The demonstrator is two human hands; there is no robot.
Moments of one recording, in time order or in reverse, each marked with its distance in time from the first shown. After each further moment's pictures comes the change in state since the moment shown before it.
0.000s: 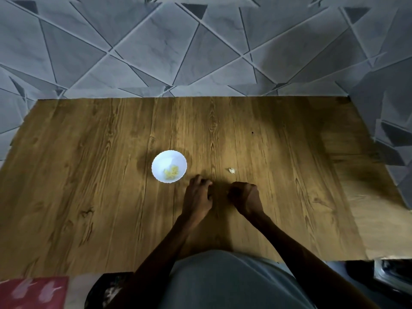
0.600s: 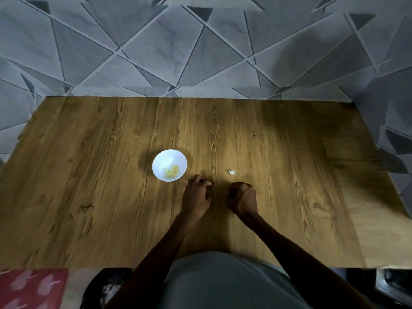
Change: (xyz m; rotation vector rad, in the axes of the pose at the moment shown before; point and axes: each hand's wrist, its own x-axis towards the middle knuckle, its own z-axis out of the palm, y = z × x) left_hand 0.003 0.002 0.003 -0.009 0.021 -0.017; right_hand 0.007 0.001 0.006 -0.100 0.023 0.040
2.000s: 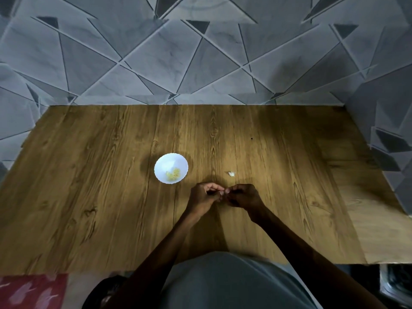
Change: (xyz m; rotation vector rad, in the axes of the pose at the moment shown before) left_hand -0.007 0.021 -0.018 -0.808 -0.092 -0.120; right_hand -0.007 -0.012 -0.023 0.786 -0.206 0.341
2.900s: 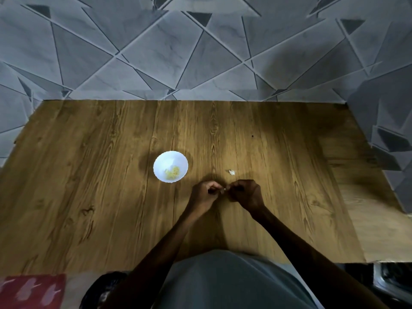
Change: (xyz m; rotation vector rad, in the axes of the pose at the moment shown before) left_hand 0.009 -0.004 -0.003 0.203 -0.035 0.011; right_hand 0.003 -0.003 0.000 -0.383 0.110 -0.311
